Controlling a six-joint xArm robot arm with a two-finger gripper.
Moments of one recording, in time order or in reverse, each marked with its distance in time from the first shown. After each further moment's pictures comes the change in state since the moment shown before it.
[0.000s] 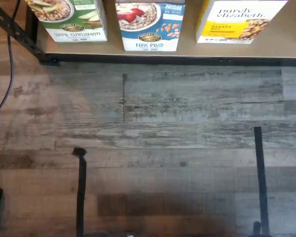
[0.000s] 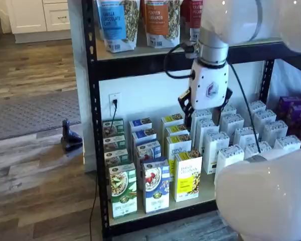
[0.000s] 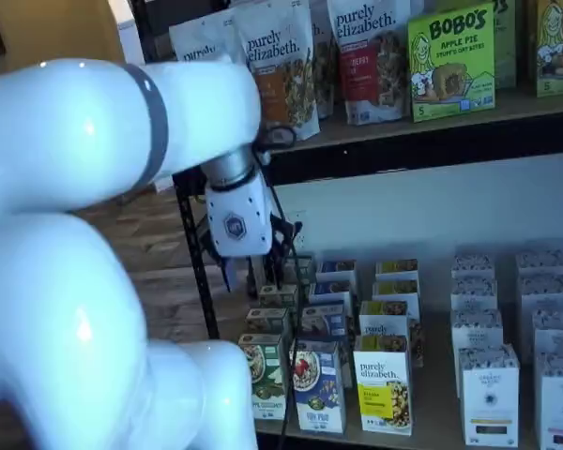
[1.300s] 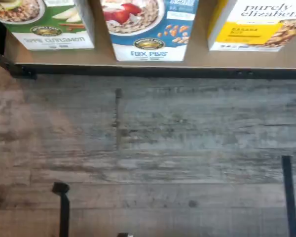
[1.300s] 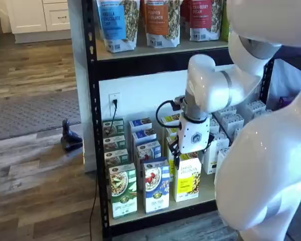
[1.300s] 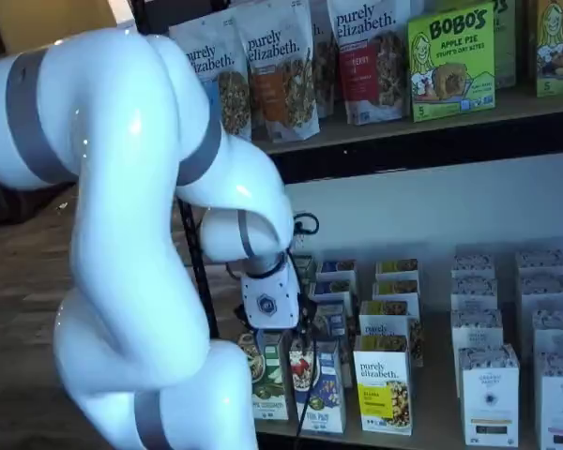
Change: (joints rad) arm -0.021 0.528 0.147 -0.017 -0.696 -0.011
